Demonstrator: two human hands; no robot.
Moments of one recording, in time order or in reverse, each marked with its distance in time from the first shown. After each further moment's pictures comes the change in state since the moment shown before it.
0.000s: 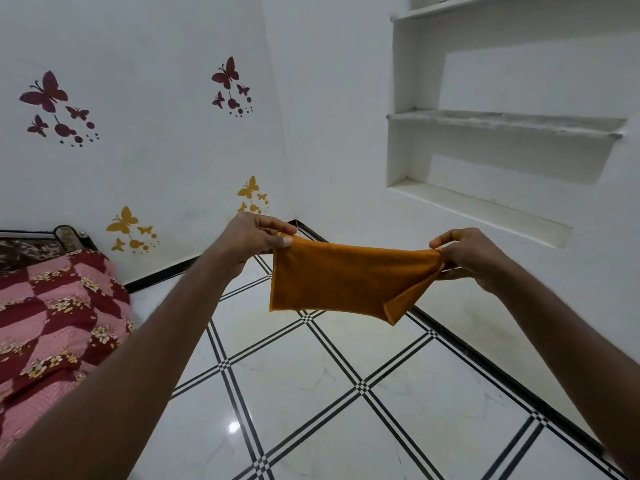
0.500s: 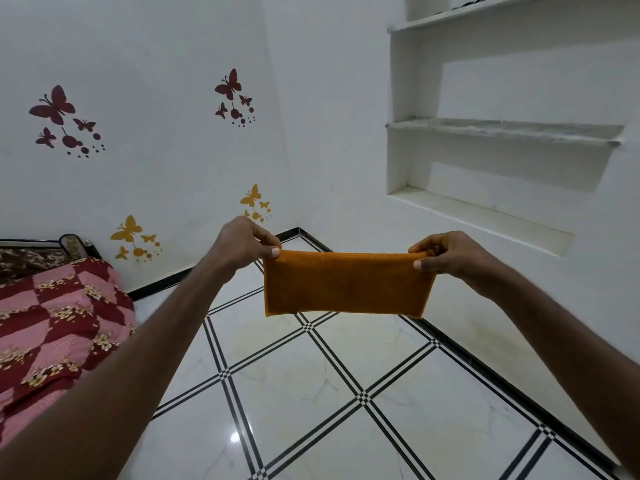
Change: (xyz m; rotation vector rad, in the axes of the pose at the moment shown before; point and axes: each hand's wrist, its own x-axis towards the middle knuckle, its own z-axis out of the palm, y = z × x) left_hand 0.011 0.001 0.003 0.402 0.143 0.101; right_hand 0.005 -0.001 -0.010 -0.100 -0.193 -0.238
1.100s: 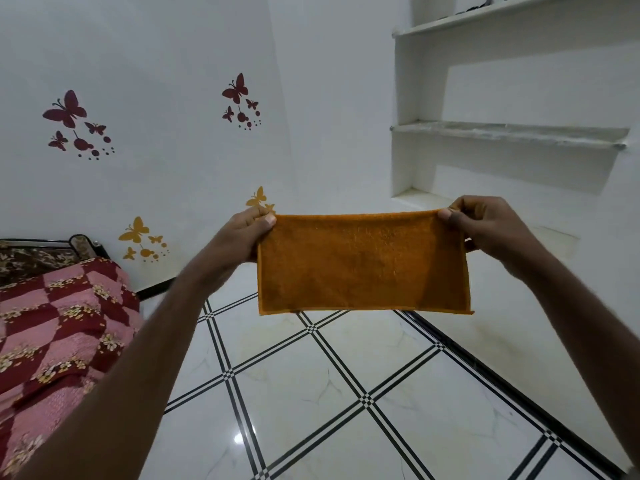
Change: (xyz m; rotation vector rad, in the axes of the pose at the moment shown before) left_hand -0.040 0.023 -0.018 -0.421 -0.132 0.095; right_hand -0.021 -0.033 -0.039 0.026 0.193 -0.266
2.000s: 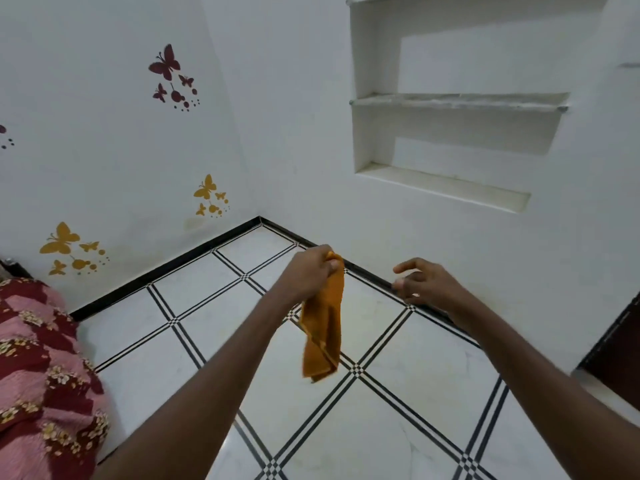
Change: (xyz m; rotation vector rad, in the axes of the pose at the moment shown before) left_hand 0.025 -0.099 0.034 0.415 -0.256 0.079; right_hand -0.061 0.050 0.178 0.155 -0.029 0.490
